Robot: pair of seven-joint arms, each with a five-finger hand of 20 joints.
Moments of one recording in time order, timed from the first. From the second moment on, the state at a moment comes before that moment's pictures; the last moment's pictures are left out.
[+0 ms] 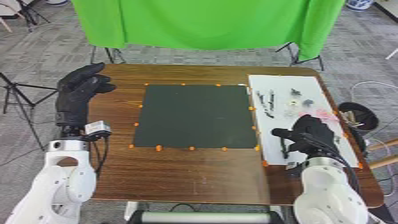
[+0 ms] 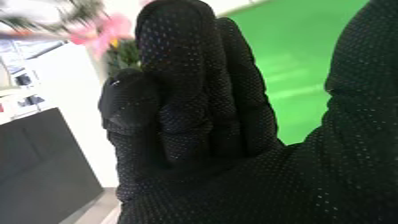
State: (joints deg) left arm 104.7 -63.0 -92.1 -107.7 59.8 8.2 24.9; right arm -109.4 -54.1 74.1 -124.9 -139.0 1.5 49.3
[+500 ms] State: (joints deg) left arm 105.3 -62.9 -92.1 -107.7 58.7 8.3 25.0; right arm -109.4 -57.0 72.9 -122.9 -138.7 -3.2 53.7
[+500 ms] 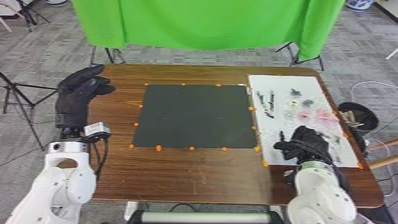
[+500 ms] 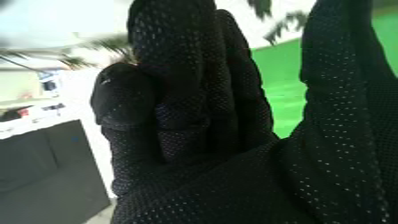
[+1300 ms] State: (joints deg) left arm 105.6 -63.3 -92.2 -107.7 58.3 7.8 24.0; right arm -107.3 -61.6 72.6 -120.8 -137.4 -0.7 54.7
